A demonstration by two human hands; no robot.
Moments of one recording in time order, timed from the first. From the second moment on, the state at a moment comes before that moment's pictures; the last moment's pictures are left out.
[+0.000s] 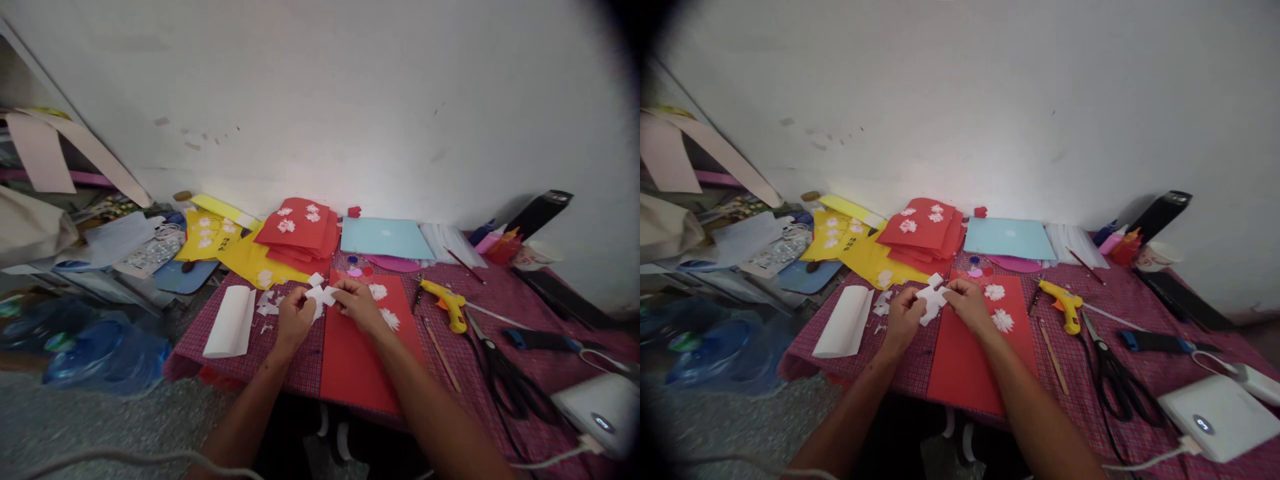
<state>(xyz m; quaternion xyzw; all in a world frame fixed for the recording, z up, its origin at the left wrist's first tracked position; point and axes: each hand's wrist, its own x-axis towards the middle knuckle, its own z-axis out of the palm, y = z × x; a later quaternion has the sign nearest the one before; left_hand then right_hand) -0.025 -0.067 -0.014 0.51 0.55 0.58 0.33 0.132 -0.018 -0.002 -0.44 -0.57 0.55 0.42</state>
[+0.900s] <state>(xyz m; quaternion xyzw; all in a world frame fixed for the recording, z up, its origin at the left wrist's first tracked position) -0.023 -0.066 -0.019 0.59 0.60 0.52 0.14 0.136 -0.014 -0.006 -0.44 -0.58 0.52 0.44</state>
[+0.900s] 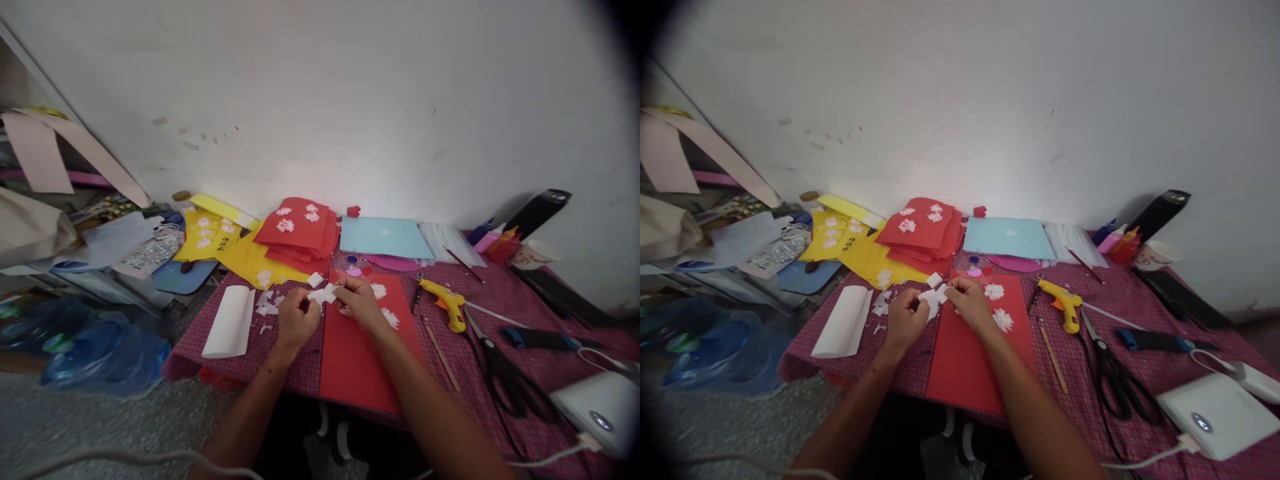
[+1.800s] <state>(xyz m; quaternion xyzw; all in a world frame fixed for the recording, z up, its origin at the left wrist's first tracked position) -0.041 -0.053 -0.015 0.30 0.49 0.76 0.32 0.129 -0.017 -0.019 -0.40 -0.78 0.10 0.48</state>
